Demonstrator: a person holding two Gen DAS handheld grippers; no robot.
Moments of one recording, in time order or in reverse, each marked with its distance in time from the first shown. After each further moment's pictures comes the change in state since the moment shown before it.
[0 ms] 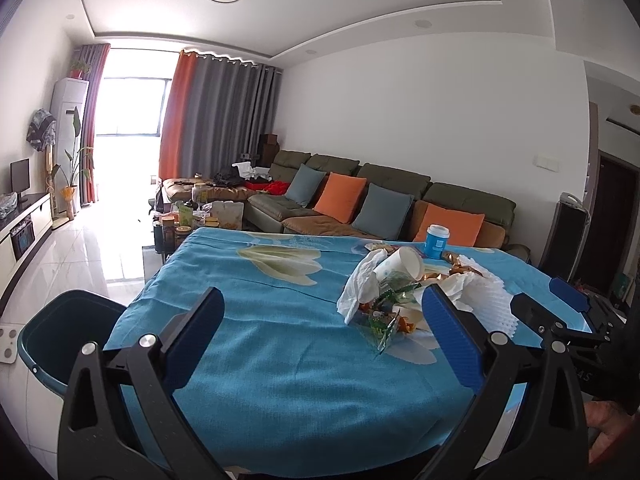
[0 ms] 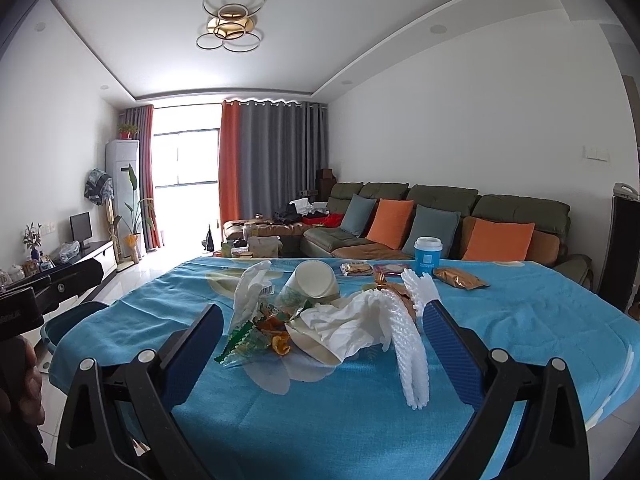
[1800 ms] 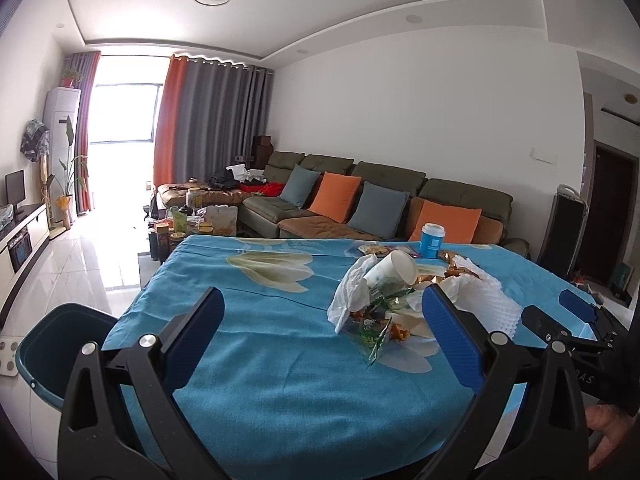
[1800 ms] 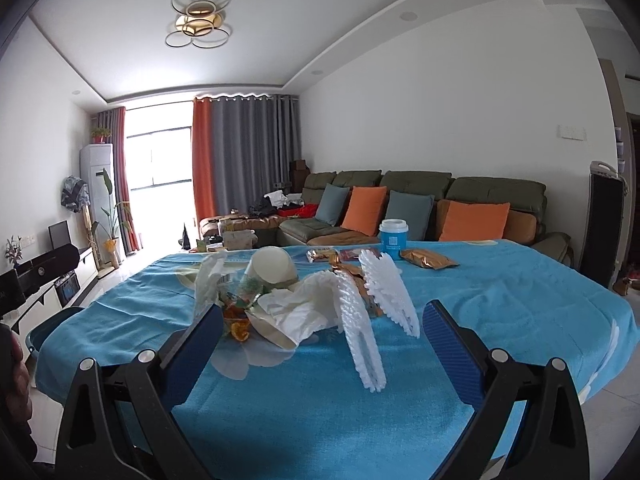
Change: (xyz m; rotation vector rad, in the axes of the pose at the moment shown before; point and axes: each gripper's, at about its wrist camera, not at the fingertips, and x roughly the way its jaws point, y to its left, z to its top) left arm 0.017 -0.015 0.008 0.048 0.011 -0.018; right arm 0.003 -0.029 -0.011 0.063 0.042 -0.090
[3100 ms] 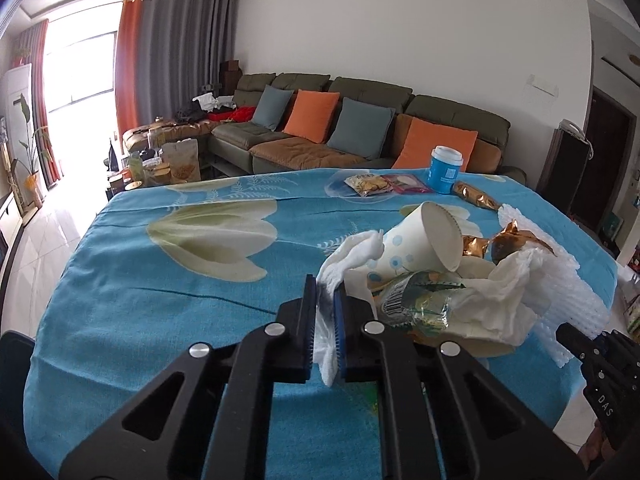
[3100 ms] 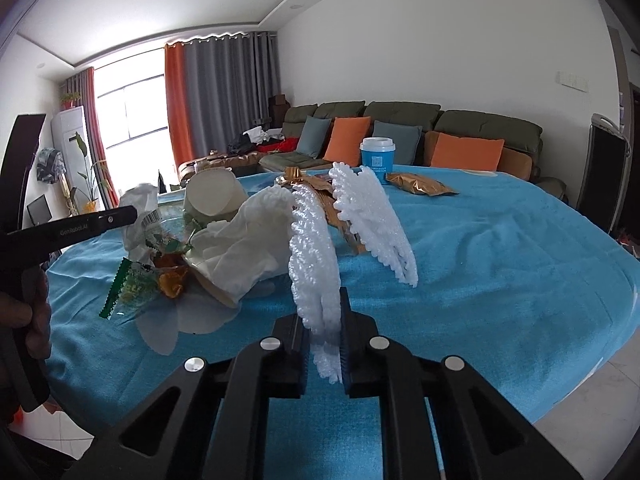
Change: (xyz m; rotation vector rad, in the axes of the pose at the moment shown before) left arm 0.193 -0.013 0.003 0.043 0.312 -0.079; right arm 0.081 -0.026 -0.025 0.037 0.252 -0.051
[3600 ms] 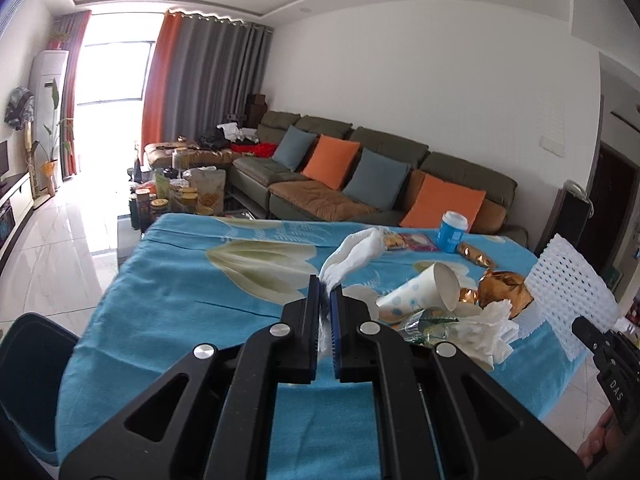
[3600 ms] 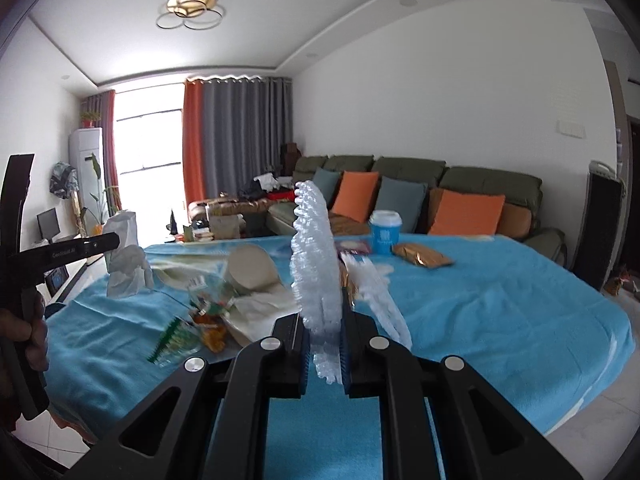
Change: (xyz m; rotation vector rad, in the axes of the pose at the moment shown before) left arm -0.084 0.052 0.001 -0.121 -0.178 0.038; right arm -0.058 0.021 0.027 -0.061 -0.199 0.026
